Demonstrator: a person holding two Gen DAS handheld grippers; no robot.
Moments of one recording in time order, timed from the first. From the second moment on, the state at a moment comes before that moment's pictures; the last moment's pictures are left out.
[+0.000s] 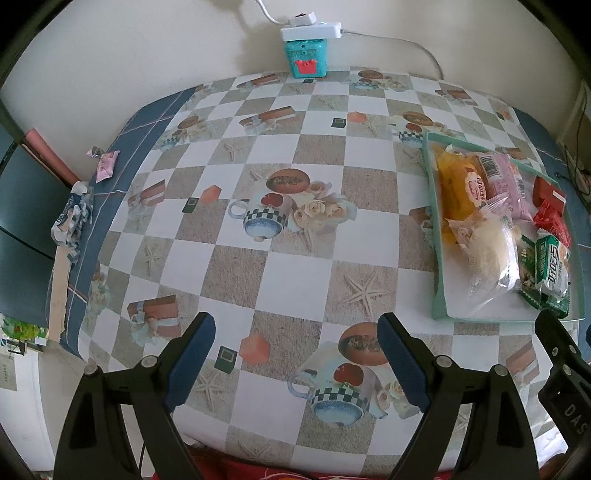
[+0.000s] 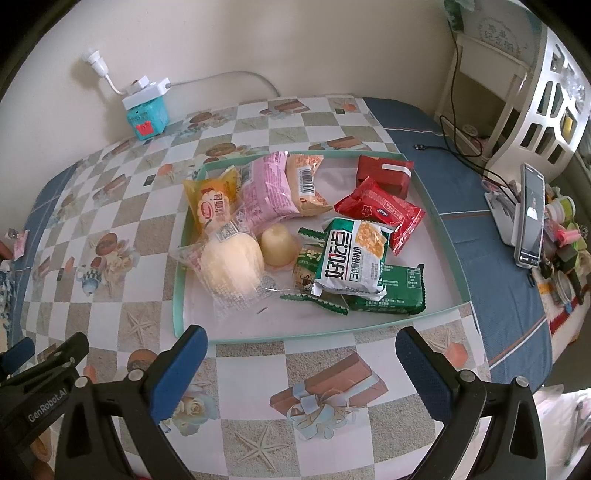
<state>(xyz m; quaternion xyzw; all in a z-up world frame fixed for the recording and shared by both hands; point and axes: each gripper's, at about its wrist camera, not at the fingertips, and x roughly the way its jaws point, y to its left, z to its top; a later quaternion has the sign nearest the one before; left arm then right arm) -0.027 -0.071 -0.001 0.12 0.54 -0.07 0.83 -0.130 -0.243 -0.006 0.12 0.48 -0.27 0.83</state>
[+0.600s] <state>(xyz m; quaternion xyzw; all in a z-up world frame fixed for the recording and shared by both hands) -0.025 -0.069 -0.001 0.12 0.54 -0.07 0.83 -0.129 -0.243 -0.007 0.12 0.48 -0.27 0.83</state>
